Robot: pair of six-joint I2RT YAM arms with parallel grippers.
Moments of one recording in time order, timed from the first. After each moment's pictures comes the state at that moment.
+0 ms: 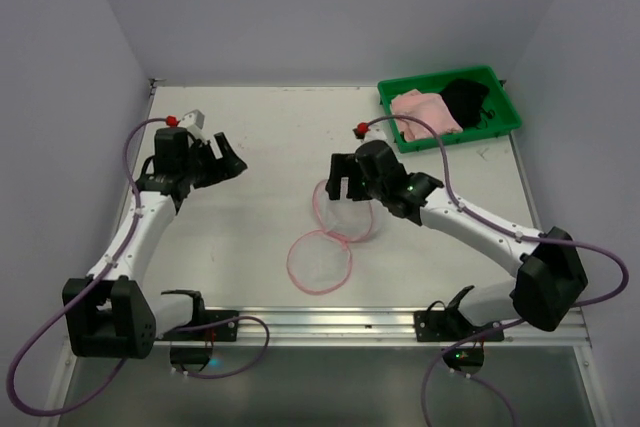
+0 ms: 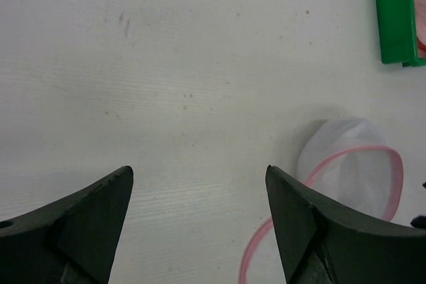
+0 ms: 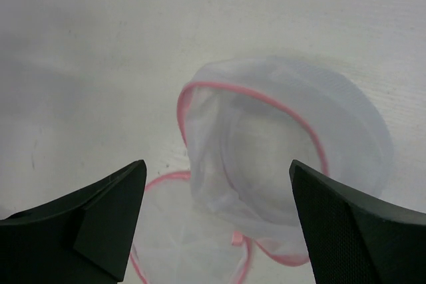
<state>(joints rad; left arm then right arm) -0.03 1.20 0.87 -0.36 0.31 -0.41 0.73 1.38 1.03 -0.31 0.17 0.58</state>
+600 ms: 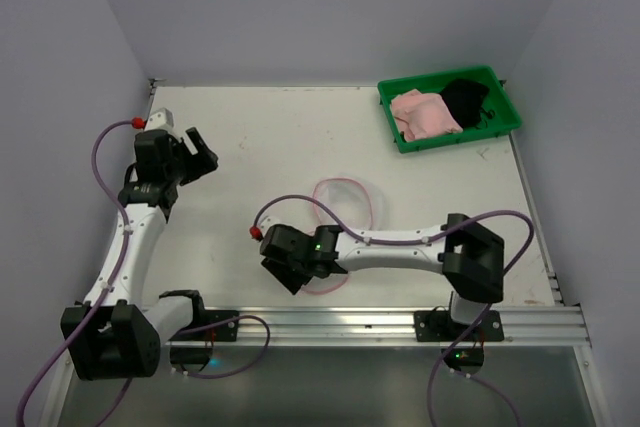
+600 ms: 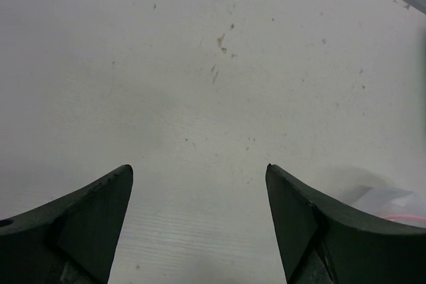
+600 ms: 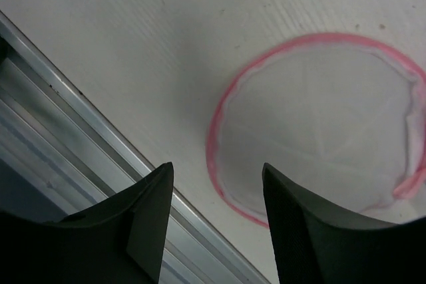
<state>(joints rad) 0.06 1.08 0.87 -0.37 0.06 -0.41 1.31 1.74 1.24 -0.58 0.18 0.40</state>
